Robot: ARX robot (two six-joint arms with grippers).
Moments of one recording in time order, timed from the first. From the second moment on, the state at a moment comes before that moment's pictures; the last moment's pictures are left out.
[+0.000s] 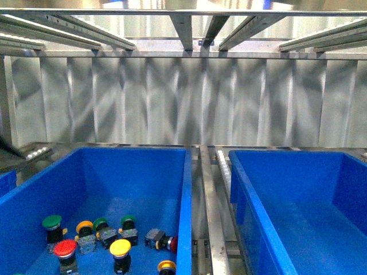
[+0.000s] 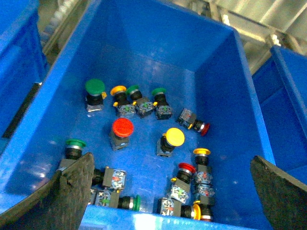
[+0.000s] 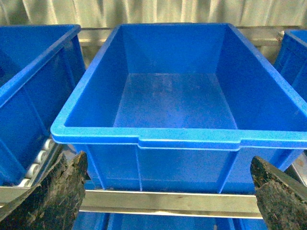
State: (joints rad) left arm -0.08 1.14 0.75 0.18 0.08 -0.30; right arm 0.00 0.00 0.03 0.00 0.00 0.00
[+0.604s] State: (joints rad) left arm -0.29 1.85 1.35 -0.11 -0.26 -0.25; right arm 0.00 0.00 0.03 0.00 0.00 0.00
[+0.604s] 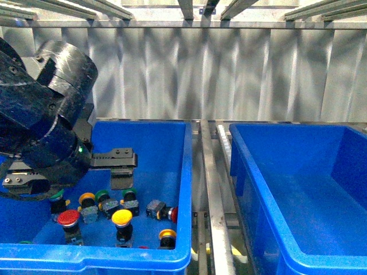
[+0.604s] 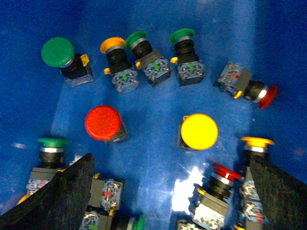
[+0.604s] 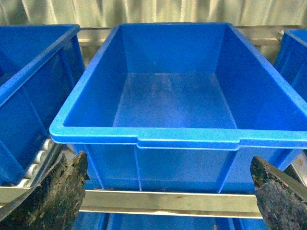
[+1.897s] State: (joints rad) left arm -0.31 2.22 1.61 -0.13 -0.29 -0.28; right arm 0.00 0.00 0.03 0.00 0.00 0.00
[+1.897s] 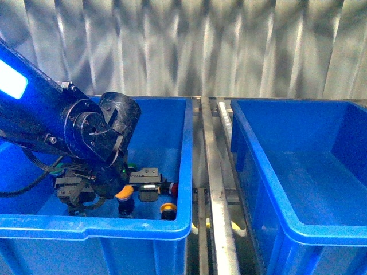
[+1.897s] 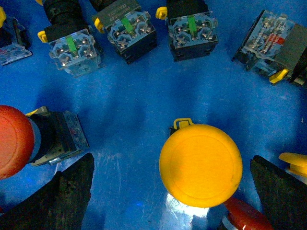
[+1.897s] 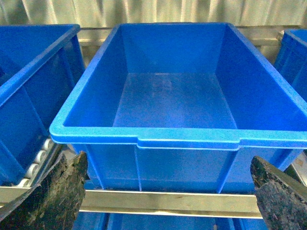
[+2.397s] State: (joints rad) left arm -0.31 2.24 1.63 -0.06 -0.28 -0.23; right arm 0.00 0.00 0.03 0.00 0.00 0.00
